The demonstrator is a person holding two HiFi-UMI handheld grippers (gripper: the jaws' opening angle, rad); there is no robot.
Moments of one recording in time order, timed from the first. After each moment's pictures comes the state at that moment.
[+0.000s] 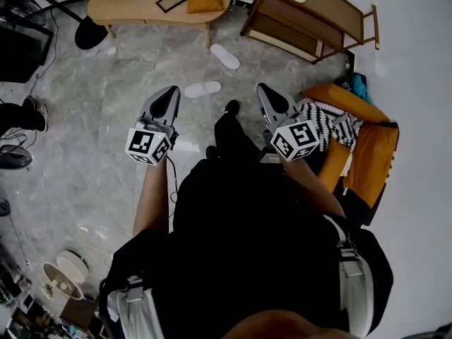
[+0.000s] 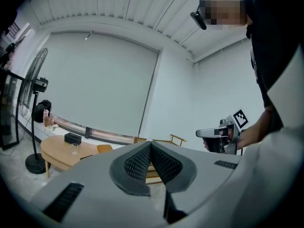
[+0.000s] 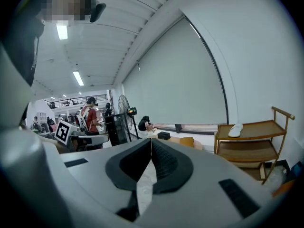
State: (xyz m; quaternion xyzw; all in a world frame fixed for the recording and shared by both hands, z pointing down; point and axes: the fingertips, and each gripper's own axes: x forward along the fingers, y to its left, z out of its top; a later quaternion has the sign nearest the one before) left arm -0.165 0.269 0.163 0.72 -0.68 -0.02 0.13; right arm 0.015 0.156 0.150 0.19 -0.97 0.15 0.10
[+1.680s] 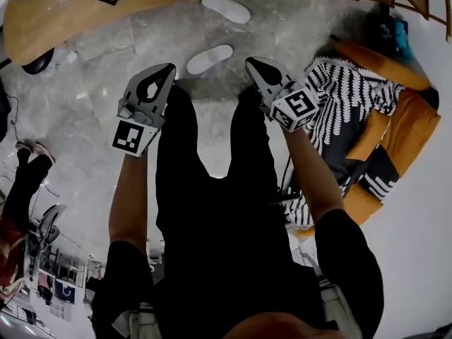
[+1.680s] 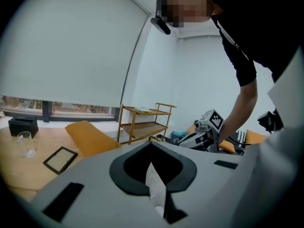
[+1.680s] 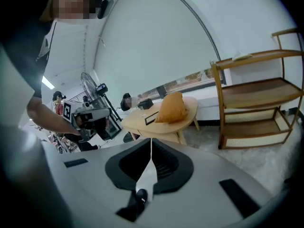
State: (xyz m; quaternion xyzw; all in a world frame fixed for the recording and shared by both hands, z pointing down) left arm -0.318 0.023 0.411 0.86 -0.47 0.10 0.20; right arm -0.157 -0.008 0.485 0.21 -0.91 0.31 0.21
